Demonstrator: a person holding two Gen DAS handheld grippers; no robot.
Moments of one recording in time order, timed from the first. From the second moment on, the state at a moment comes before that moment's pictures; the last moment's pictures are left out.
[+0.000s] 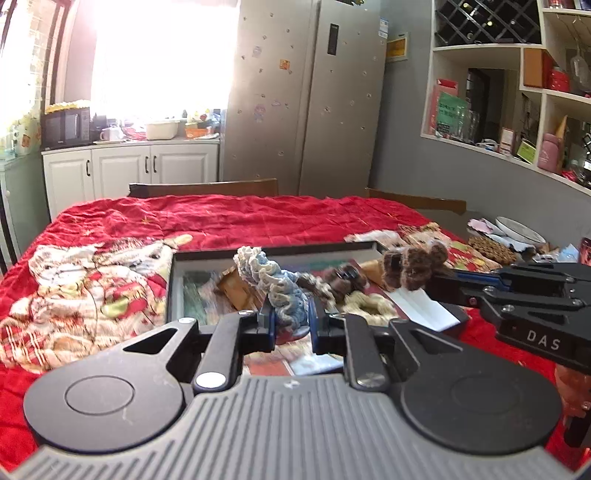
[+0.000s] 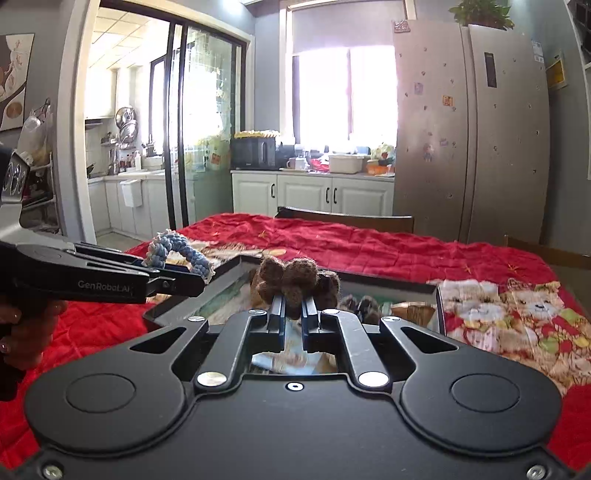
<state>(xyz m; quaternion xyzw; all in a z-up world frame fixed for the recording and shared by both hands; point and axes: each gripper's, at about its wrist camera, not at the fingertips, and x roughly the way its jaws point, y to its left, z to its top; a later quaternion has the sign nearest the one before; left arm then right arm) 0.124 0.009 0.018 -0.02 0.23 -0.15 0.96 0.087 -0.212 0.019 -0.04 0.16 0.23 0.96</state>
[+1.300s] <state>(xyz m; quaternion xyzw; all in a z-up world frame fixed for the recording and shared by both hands) 0.209 0.012 -0.031 -0.02 0.29 -0.08 0.95 0.211 -0.163 -0.039 -0.05 0.23 0.18 0.96</state>
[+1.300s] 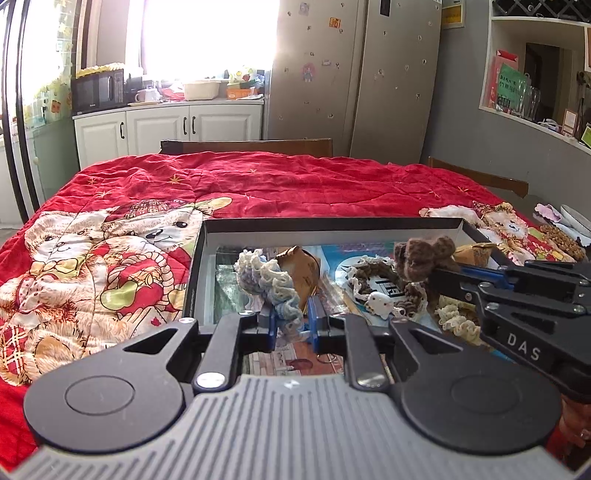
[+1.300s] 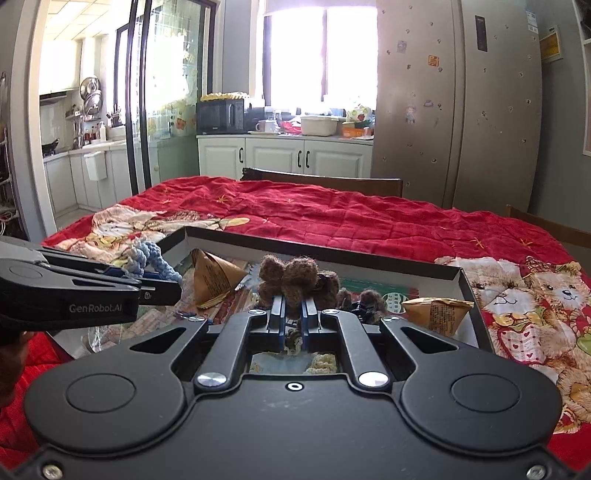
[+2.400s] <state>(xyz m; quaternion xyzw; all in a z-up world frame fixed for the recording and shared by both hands) 0.213 0.010 -0.043 0.00 0.30 -0.08 0.95 0.223 -0.159 -0.056 -0.06 0.26 0.18 0.95</state>
